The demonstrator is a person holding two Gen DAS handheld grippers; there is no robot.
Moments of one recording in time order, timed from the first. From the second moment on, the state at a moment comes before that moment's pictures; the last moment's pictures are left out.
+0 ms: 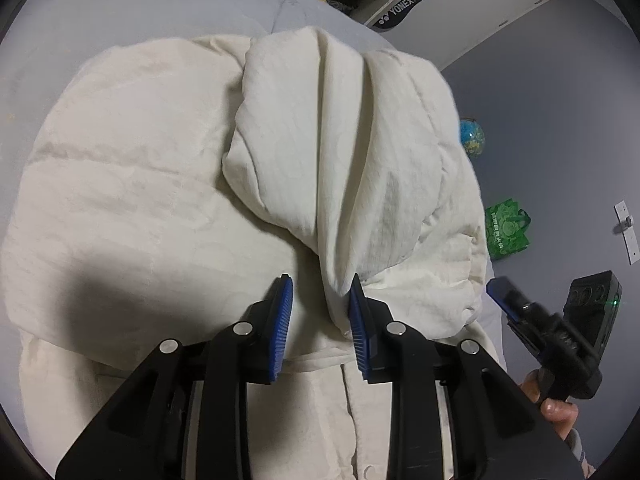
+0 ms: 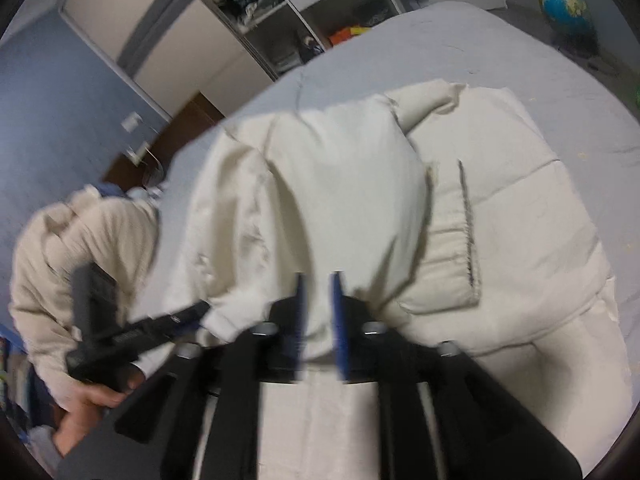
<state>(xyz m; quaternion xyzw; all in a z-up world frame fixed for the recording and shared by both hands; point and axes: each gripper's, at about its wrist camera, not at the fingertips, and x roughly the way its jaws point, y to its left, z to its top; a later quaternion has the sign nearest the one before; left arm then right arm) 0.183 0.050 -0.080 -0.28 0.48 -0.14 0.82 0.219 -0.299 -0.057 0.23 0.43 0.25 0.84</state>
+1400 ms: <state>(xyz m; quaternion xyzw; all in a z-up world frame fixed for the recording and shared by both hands) 0.192 0.027 -0.071 -0.19 0.49 -0.15 0.84 0.217 -0.289 -0.028 0.20 0.40 0.26 0.86</state>
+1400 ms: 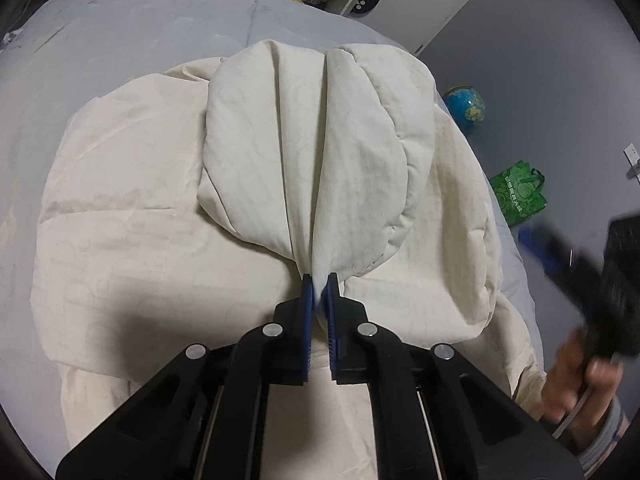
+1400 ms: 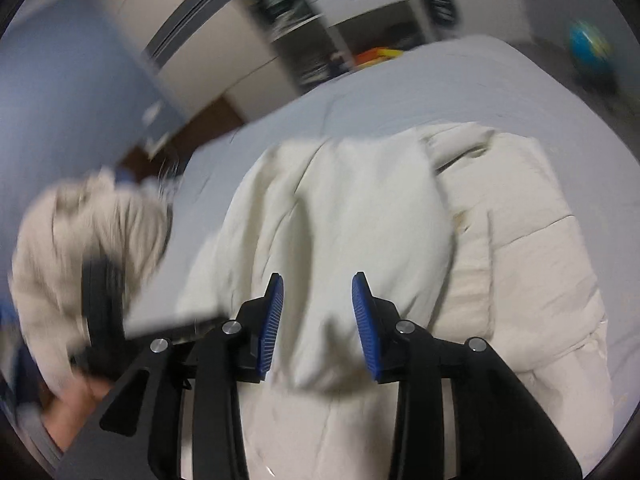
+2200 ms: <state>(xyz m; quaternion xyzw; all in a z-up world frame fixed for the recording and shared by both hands) 0.197 0.028 -0.077 -0.18 0.50 -0.16 0.83 0.303 -0.210 -0.066 0.19 0.49 0.24 0.82</state>
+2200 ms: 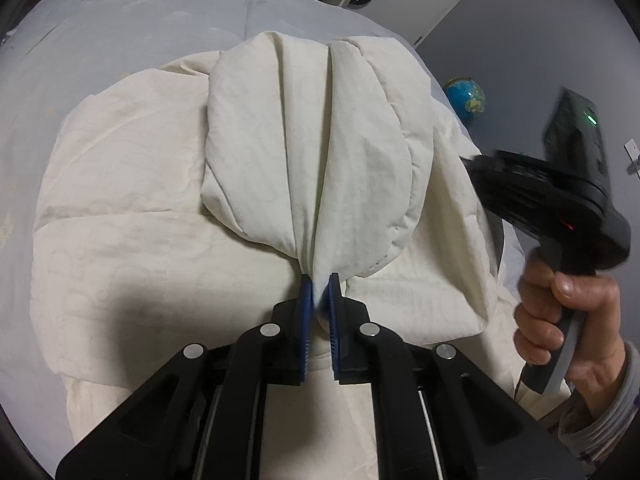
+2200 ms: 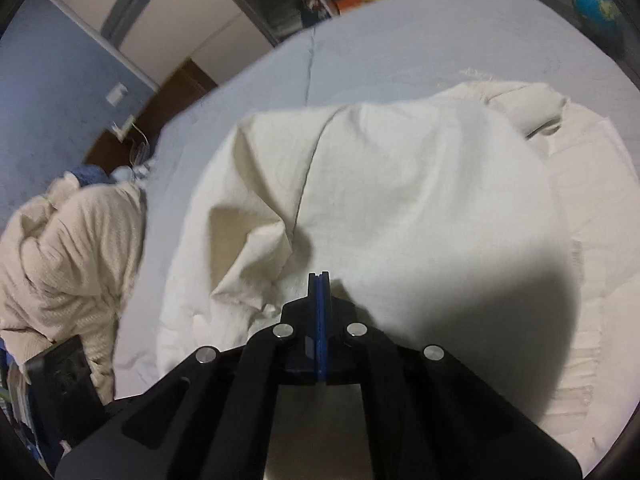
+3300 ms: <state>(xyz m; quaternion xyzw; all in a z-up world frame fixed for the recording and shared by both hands) 0.195 0.031 -0.081 -0.19 0.51 -0.15 0.83 0.259 -0.212 -0.033 0.11 0.46 0.26 0.84</state>
